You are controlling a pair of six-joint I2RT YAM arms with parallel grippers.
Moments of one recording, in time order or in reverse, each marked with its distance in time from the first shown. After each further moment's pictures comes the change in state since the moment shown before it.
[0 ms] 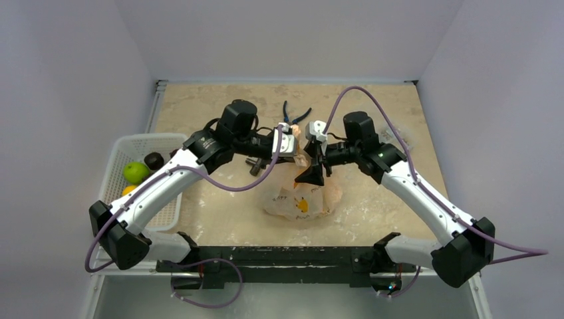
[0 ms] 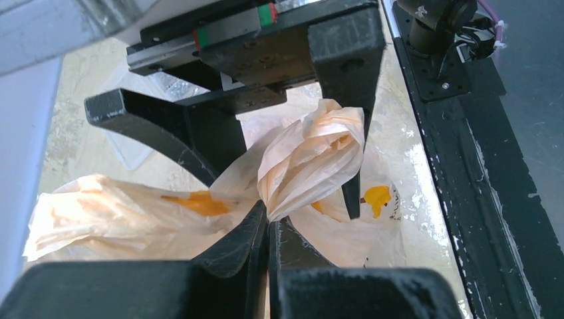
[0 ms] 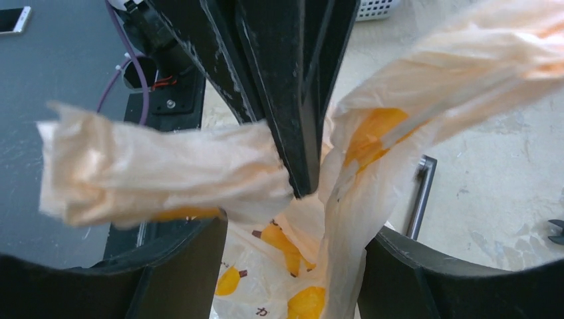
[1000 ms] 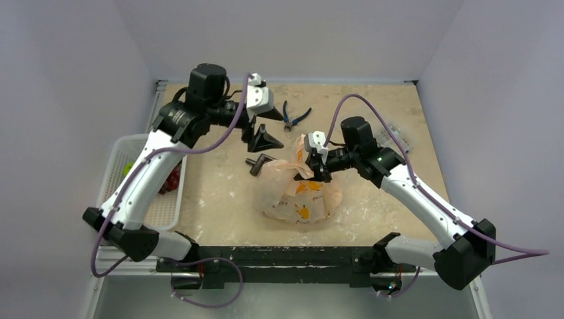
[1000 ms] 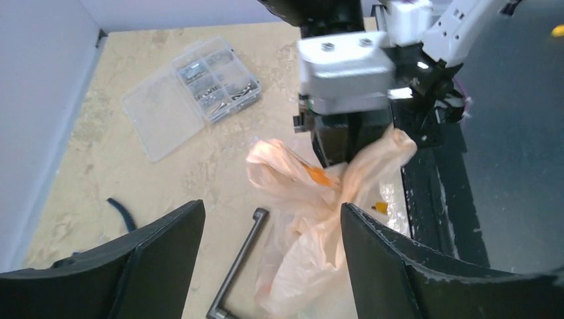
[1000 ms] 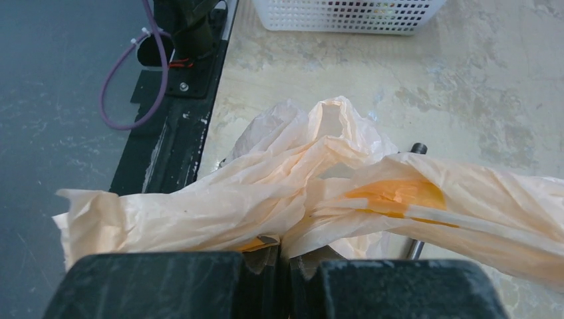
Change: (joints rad) left arm 0.196 0.027 0.334 -0.249 0.143 -0.121; right arm 0.029 -0.021 -0.040 0.017 -0.045 -0.093
